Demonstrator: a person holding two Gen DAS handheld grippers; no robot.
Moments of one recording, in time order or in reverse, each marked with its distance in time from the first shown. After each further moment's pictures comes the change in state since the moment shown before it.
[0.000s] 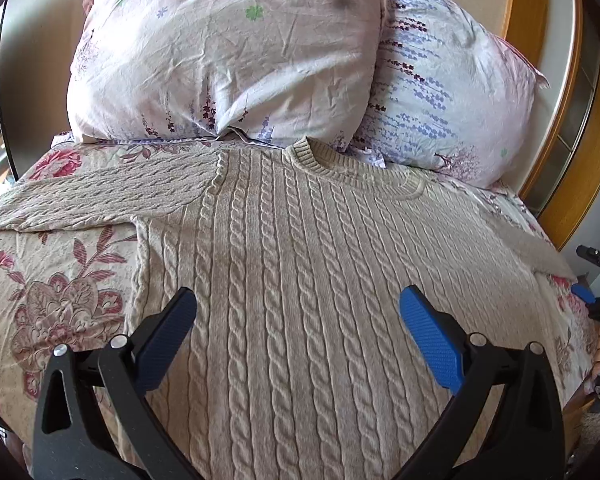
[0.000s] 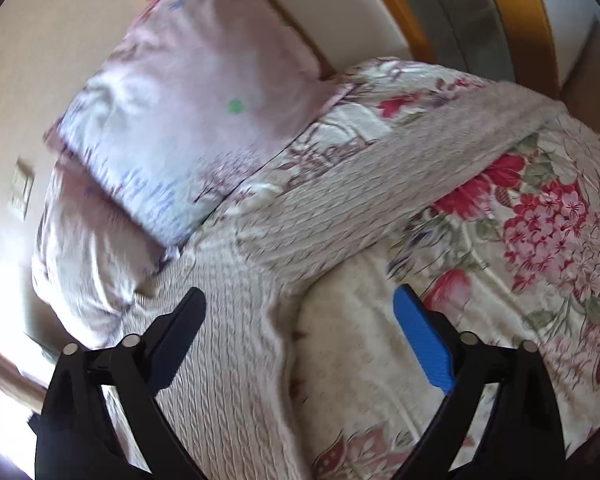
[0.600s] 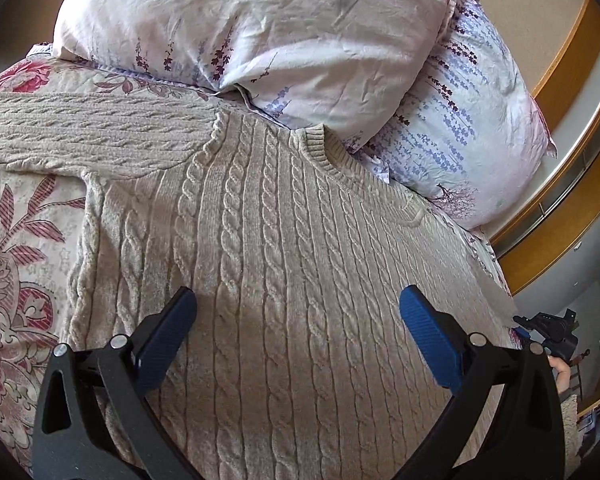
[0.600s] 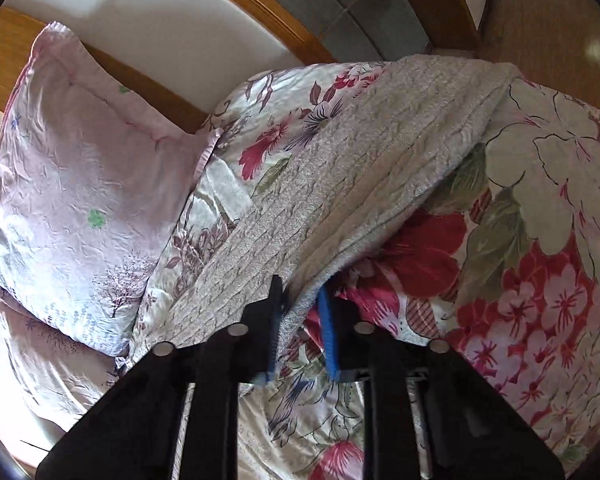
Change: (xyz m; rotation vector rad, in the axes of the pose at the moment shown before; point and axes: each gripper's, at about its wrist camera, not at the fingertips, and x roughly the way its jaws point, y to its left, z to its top) left arm 0.055 0.045 0.005 -0.235 0.059 -0.194; right arm 0.053 -0.085 0.058 0.275 -0.060 -0.139
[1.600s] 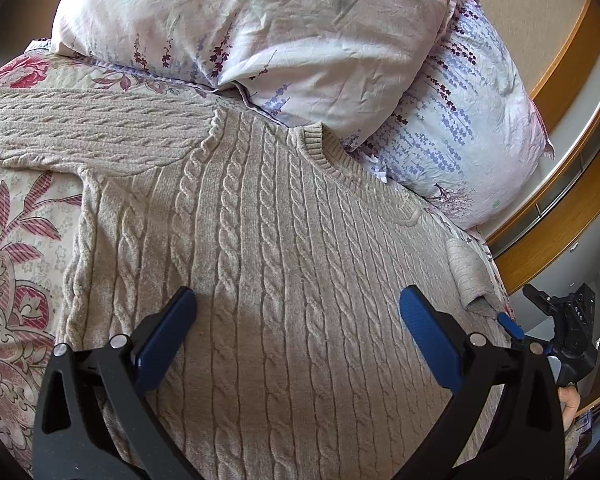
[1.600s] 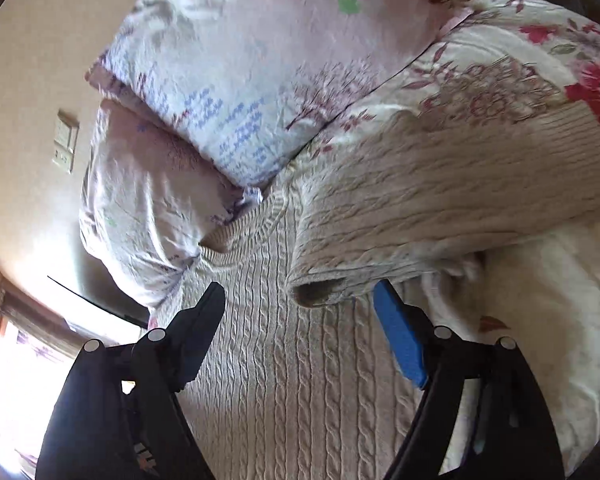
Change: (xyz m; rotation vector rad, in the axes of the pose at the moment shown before) left arm -0.002 0.001 0.000 -0.008 0.009 -0.015; right arm -0.004 0.122 -0.139 -0.354 0.261 0.377
